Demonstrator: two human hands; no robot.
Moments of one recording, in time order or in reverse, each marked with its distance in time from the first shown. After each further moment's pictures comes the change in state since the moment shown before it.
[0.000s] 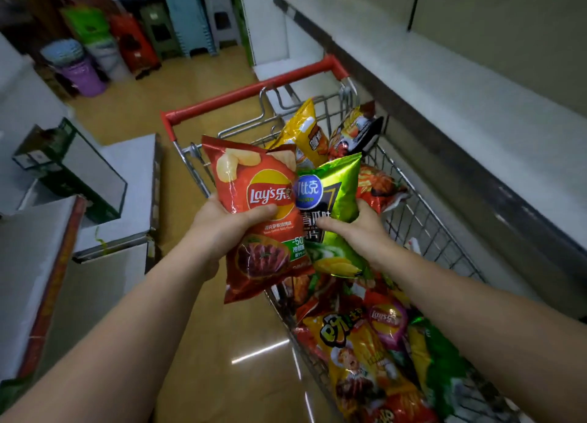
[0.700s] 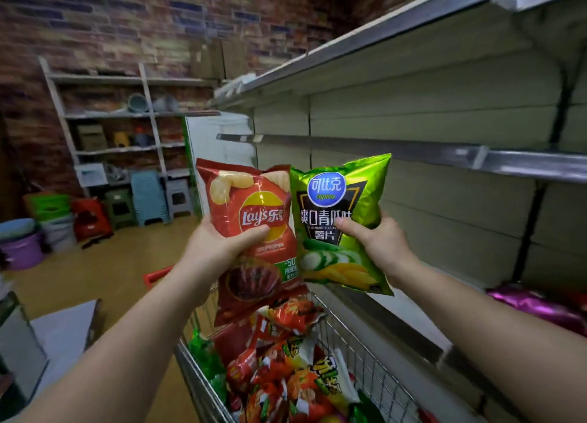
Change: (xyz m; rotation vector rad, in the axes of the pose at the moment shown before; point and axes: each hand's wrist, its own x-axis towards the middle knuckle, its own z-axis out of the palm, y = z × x) left_hand -0.202 0.143 -0.007 -0.081 -0.162 0.645; right_hand -0.218 -0.187 -0.149 0.064 0.479 -0.497
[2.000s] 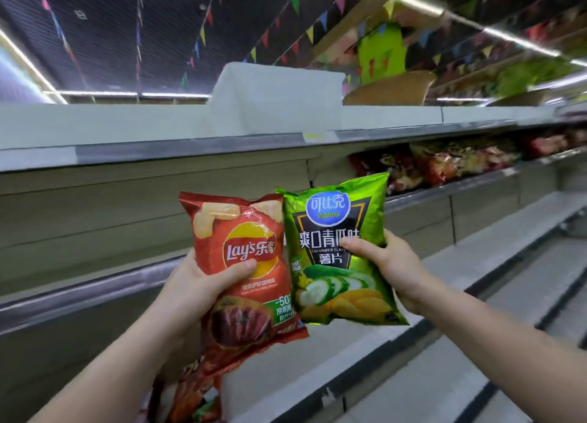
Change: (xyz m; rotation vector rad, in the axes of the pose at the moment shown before) left_hand -0.306 0.199 0.333 -0.364 -1.540 0.299; right_hand -0.470 -0.189 -0.368 -0.225 1.294 -0.078
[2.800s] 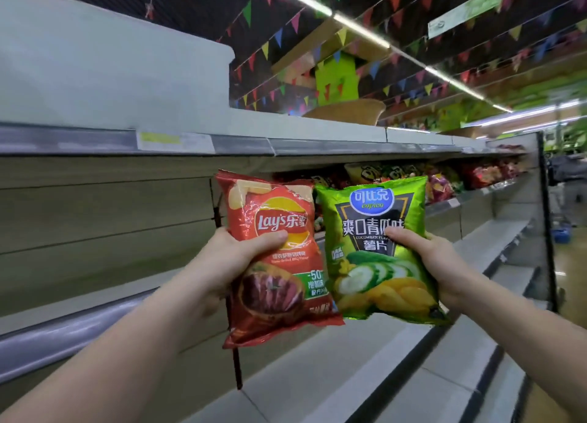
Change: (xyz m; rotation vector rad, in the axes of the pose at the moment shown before) left_hand 0.227 0.015 0.264 -0.071 -0.273 0.003; right_hand 0.191 0.023 -0.266 -0.012 0.245 0.050
